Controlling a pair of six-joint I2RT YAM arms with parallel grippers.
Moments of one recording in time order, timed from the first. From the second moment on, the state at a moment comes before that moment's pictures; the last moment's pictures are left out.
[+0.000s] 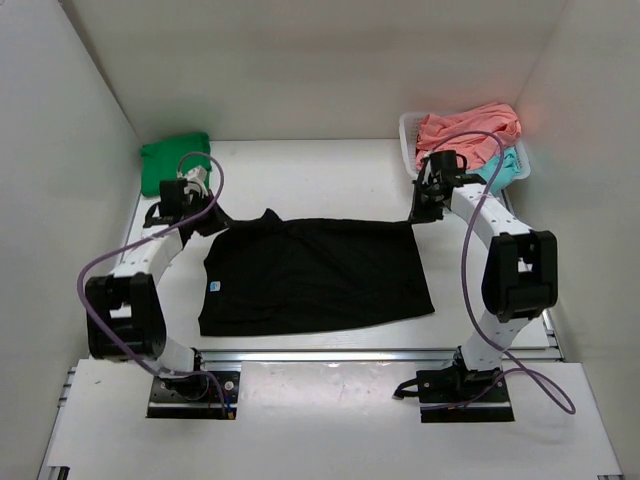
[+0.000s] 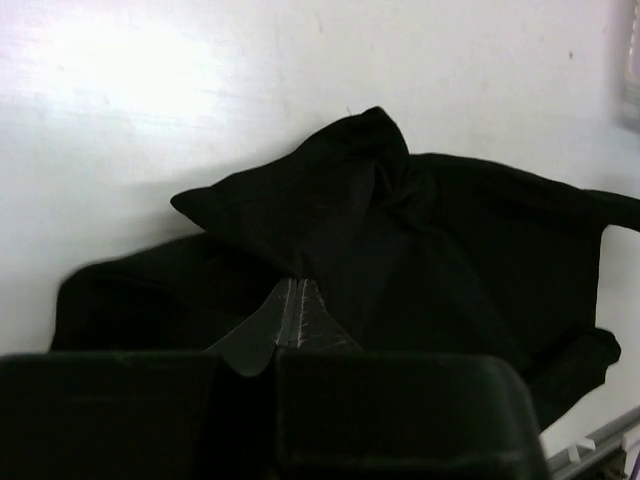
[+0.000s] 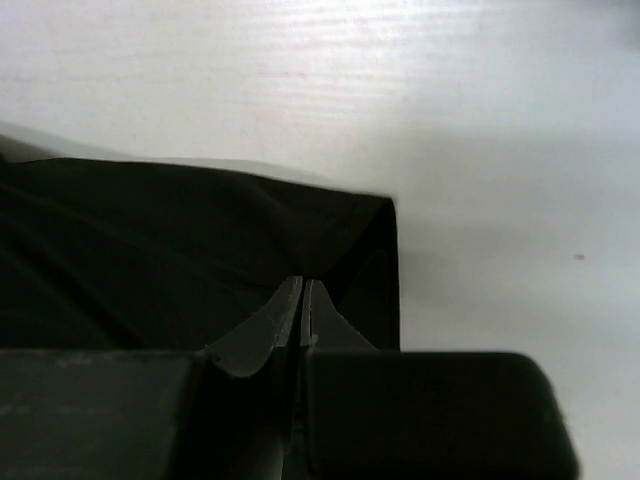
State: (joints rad) left arm 0.05 1.51 0.97 -0.19 0.40 -0.36; right arm 0.12 1.77 1.37 -0.61 -0.15 0.21
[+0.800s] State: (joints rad) left arm 0.04 0.97 0.66 -0.43 0.29 -0.33; right arm 0.05 1.41 0.90 -0.53 -0.19 0.19
